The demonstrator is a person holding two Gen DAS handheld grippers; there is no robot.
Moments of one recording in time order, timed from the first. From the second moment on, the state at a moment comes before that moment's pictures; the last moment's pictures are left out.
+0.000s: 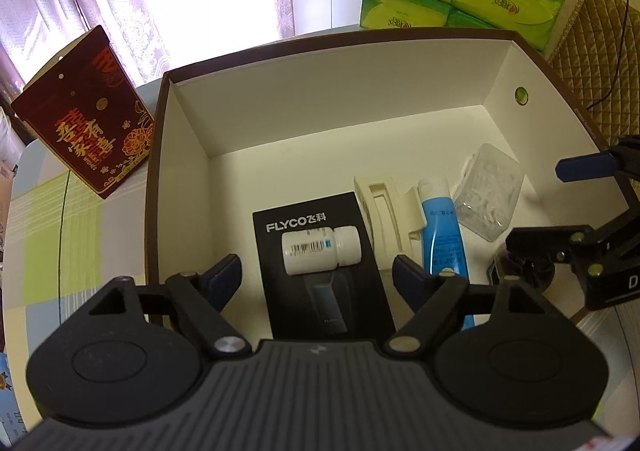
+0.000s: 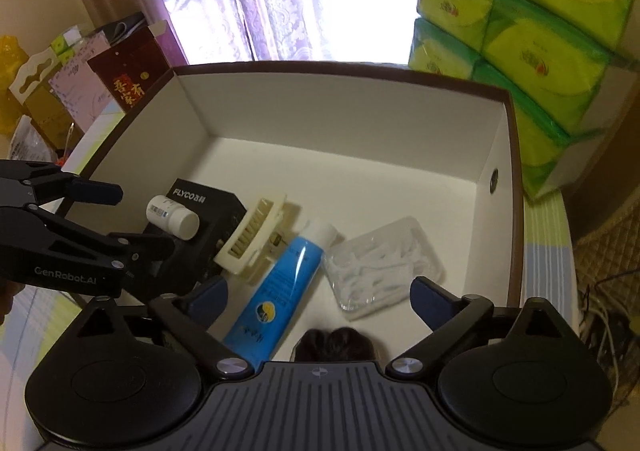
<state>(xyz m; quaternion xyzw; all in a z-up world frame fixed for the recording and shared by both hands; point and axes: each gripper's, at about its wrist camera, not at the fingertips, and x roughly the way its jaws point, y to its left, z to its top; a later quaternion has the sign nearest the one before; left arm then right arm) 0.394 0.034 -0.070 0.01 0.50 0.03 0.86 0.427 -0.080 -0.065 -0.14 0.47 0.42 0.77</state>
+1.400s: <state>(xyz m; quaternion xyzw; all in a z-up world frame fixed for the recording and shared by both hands) 0.298 0.013 0.007 0.00 0.44 0.08 0.89 0.332 -0.146 0.004 -0.11 0.39 0.38 0.83</state>
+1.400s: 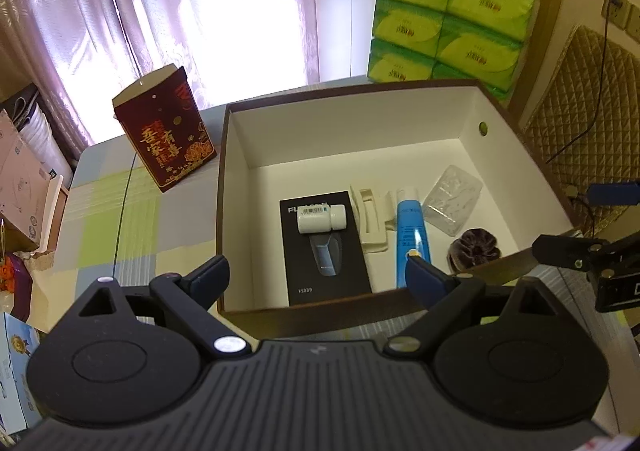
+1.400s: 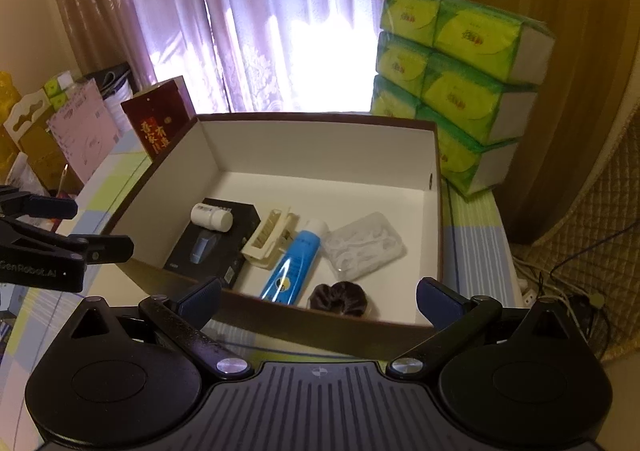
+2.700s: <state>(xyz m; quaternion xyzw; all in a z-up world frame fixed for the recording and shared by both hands) 0.163 -0.009 -0.050 -0.02 0.48 0.07 0.87 0.234 -0.214 -0.078 -0.11 0.48 0.35 0.80</state>
